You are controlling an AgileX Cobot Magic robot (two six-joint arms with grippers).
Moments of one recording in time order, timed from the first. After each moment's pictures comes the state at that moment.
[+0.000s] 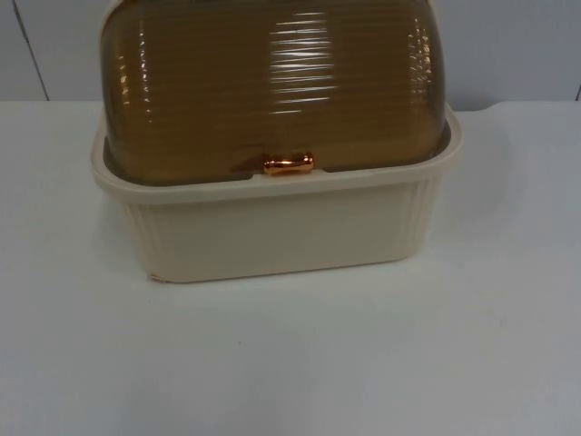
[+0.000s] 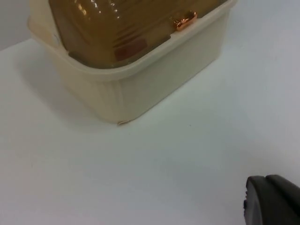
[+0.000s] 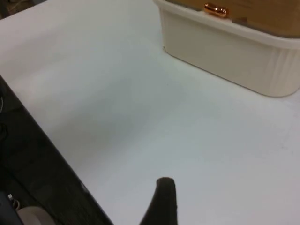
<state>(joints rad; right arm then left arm) 0.87 0.00 -0.52 -0.01 1.08 0.04 -0.60 0.00 -0.50 0.01 1.09 0.03</state>
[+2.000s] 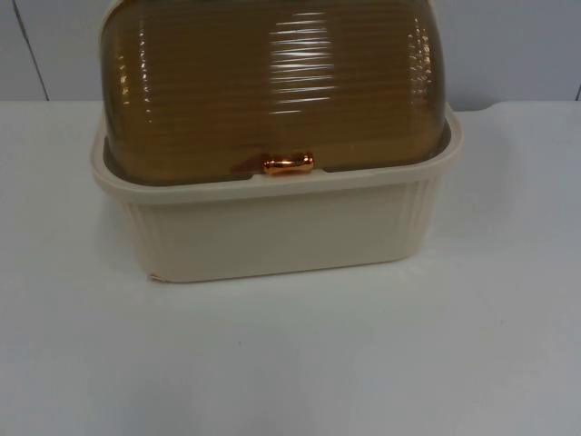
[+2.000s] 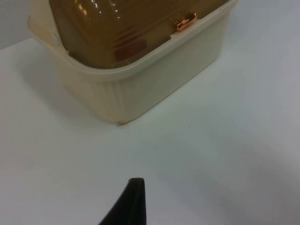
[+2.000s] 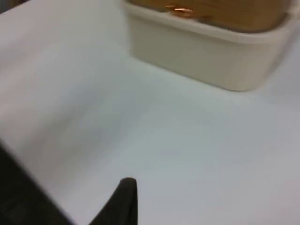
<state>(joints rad) 0.67 0.00 -0.52 -0.01 1.08 0.04 -0.60 0.00 -0.50 0.01 1.09 0.02</state>
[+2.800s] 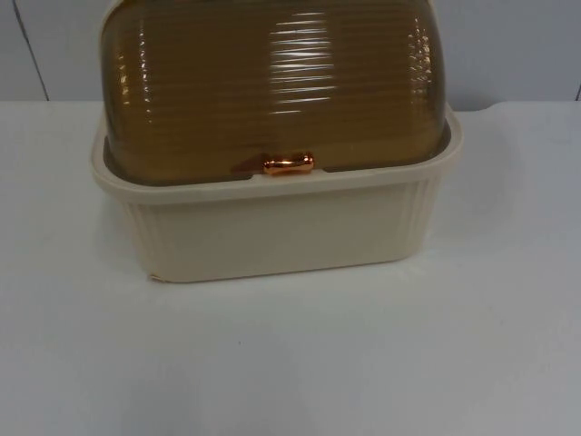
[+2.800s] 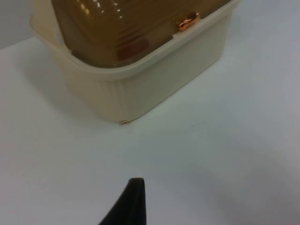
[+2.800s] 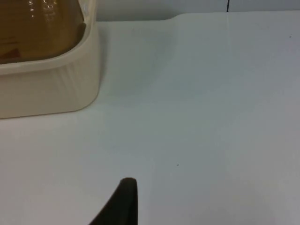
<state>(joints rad) 0.10 0.00 -0.52 0.00 1.08 0.05 -0.58 0.00 -0.50 0.01 1.09 0.02</state>
